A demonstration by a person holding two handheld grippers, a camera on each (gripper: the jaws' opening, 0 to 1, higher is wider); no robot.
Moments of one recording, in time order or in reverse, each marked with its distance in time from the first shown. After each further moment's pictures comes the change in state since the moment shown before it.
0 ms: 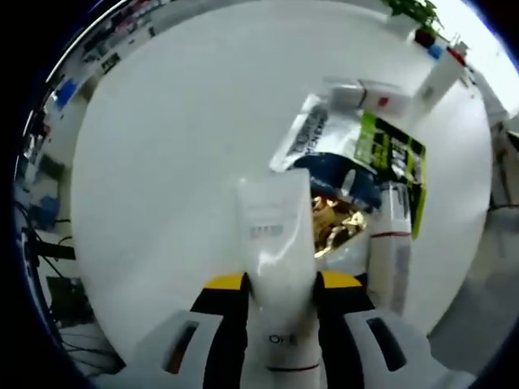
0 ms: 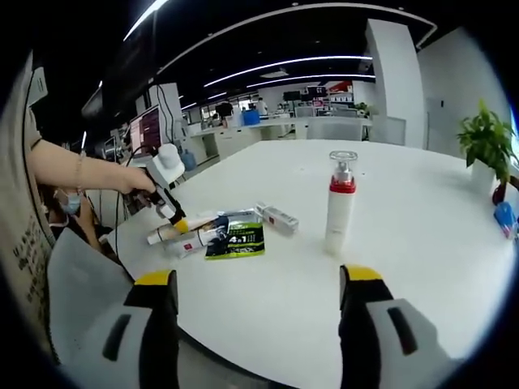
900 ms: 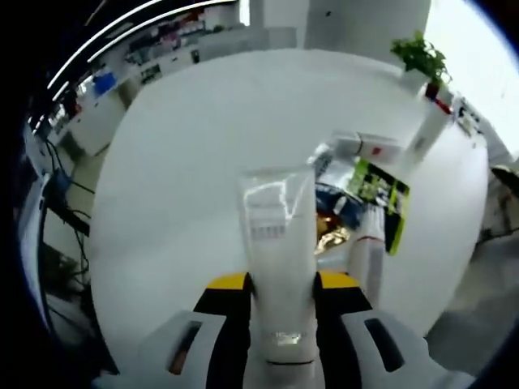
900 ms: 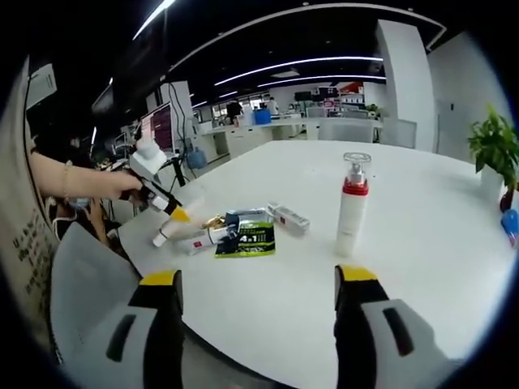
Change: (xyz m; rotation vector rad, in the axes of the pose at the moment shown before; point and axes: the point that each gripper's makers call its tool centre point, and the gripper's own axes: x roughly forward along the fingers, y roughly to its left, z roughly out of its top) left arm -0.050 0.000 -0.011 -0.165 -0.303 0.047; right arm 0.002 0.013 0.000 -0.028 0.002 0.061
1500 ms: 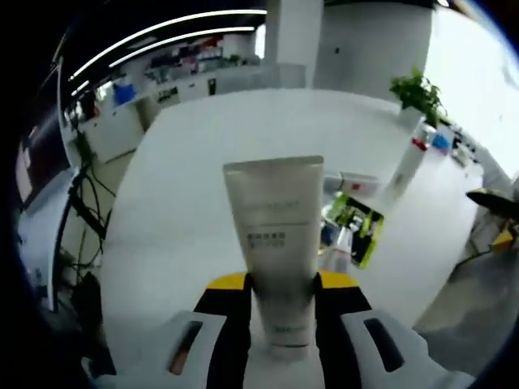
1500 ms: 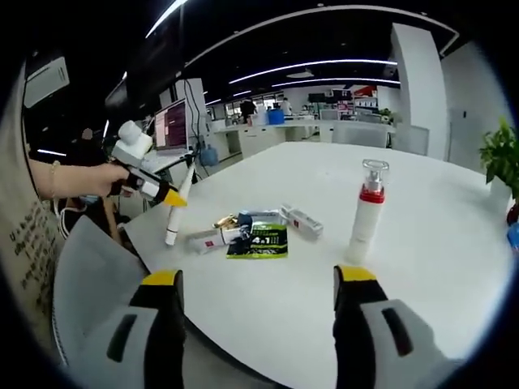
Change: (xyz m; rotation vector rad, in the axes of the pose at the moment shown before) left arm -0.054 -0.018 0.010 -0.066 -0.187 0.011; right arm 0.001 0.015 0.004 -0.044 -0.008 0.057
